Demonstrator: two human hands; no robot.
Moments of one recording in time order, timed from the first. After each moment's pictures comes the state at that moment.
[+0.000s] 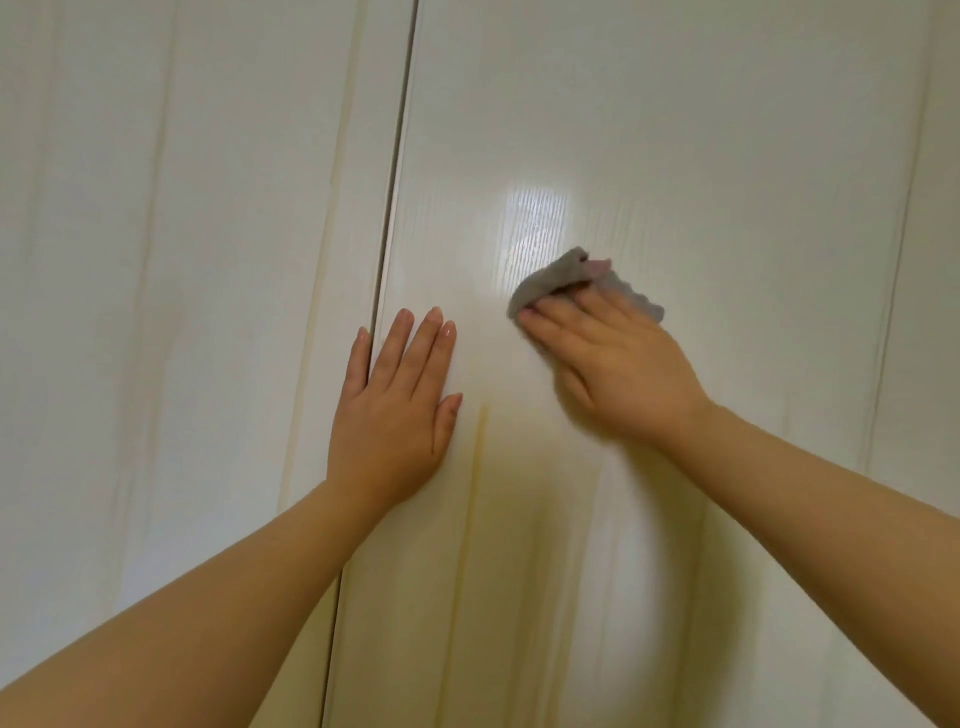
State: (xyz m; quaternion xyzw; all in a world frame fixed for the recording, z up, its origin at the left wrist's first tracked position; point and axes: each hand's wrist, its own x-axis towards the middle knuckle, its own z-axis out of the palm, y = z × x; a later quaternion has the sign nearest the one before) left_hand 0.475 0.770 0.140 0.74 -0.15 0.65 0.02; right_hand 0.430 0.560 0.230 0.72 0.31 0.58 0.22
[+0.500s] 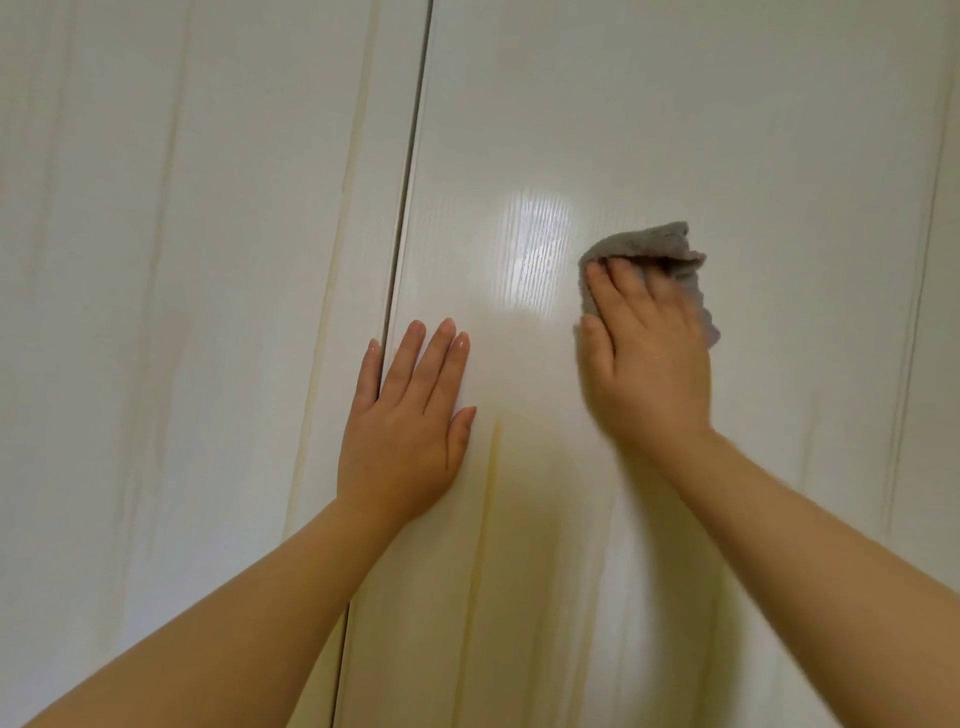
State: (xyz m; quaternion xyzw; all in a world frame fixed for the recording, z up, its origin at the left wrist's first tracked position) left_hand 0.478 0.769 0.140 0.73 -0.15 0.67 0.02; right_hand 0.436 0.578 0.226 0.73 0.14 0.67 0.03
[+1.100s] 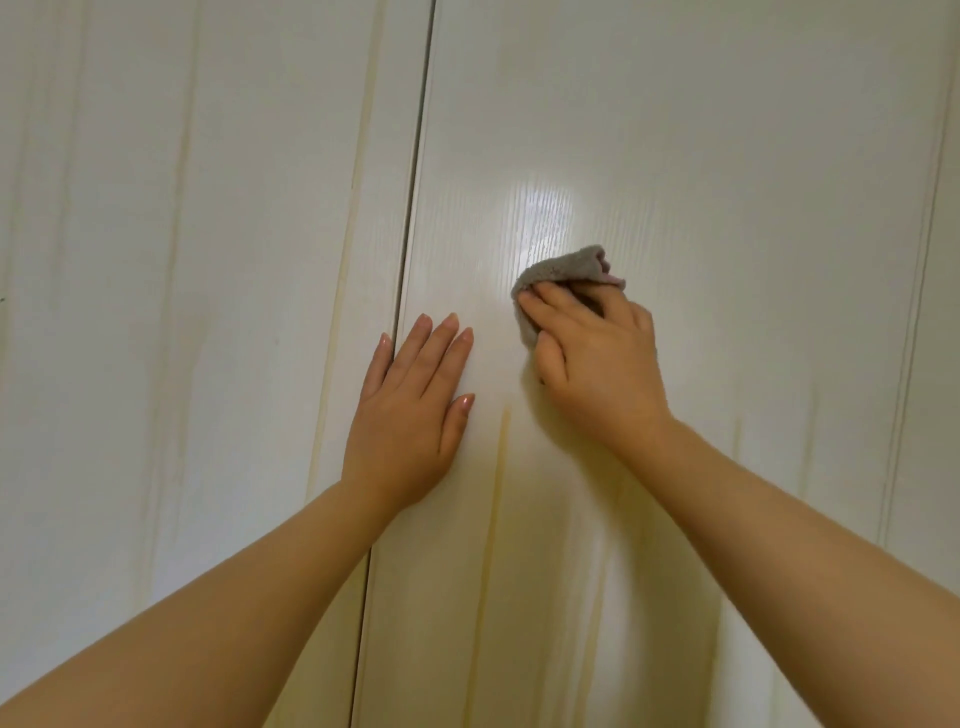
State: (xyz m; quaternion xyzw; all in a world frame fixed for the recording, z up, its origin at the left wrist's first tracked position) left_hand 0.477 0.780 0.140 0.71 -0.22 0.66 0.09; right_hand 0.422 0.615 0.212 0.75 0.21 0.63 0.02
